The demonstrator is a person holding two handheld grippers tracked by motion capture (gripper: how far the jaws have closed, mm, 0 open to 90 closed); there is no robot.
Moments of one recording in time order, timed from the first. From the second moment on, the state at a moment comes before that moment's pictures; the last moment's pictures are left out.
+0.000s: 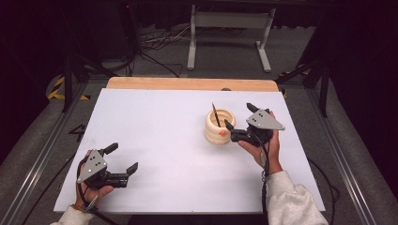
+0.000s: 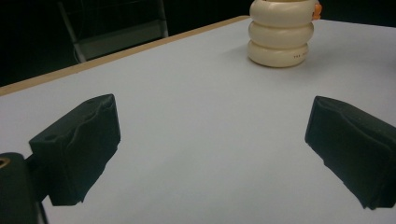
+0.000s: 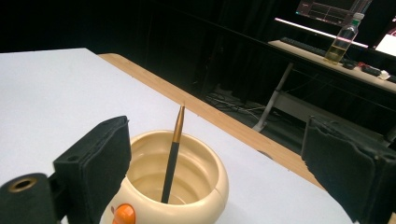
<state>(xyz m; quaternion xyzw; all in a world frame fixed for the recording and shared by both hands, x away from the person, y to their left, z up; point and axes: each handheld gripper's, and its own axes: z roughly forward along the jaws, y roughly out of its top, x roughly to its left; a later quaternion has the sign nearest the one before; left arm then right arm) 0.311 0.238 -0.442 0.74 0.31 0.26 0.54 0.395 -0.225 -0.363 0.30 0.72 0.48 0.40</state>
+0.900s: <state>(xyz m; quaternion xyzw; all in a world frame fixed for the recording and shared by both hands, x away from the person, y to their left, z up) 0.310 0.237 -0.442 0.74 0.31 0.26 0.54 0.372 -0.234 -0.374 0.28 0.74 0.47 0.40</state>
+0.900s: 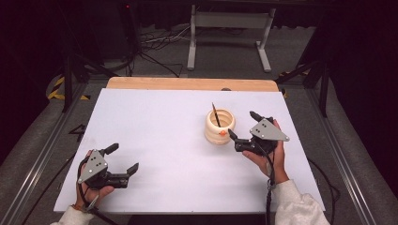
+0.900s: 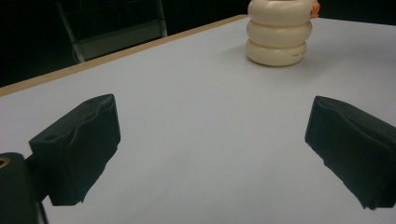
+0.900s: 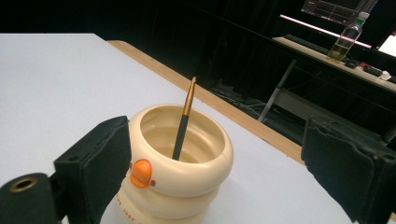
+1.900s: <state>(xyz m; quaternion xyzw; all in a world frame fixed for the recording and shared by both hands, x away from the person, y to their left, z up) 0.310 0.236 -0.442 0.74 0.30 0.27 0.53 0.344 -0.247 -0.388 0.26 0.75 0.46 0.40</state>
